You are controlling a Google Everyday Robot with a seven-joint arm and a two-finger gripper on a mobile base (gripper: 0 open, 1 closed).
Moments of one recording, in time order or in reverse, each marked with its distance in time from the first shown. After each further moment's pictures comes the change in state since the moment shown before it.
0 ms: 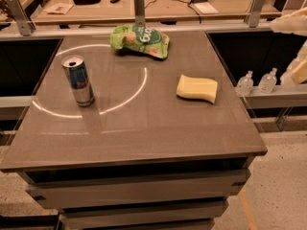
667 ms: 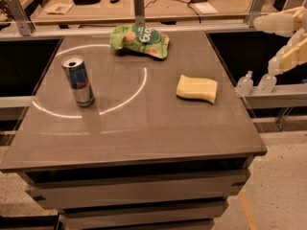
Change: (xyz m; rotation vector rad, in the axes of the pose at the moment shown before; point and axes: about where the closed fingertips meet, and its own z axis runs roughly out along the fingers) arm -0.035 0.001 0.012 -0.082 -0.310 0.090
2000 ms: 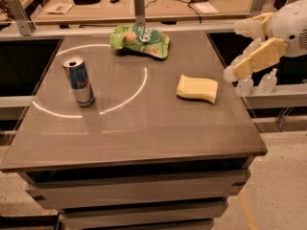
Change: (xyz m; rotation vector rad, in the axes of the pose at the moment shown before) arm -0.002 -0.004 0.053 0.139 0.096 -0.013
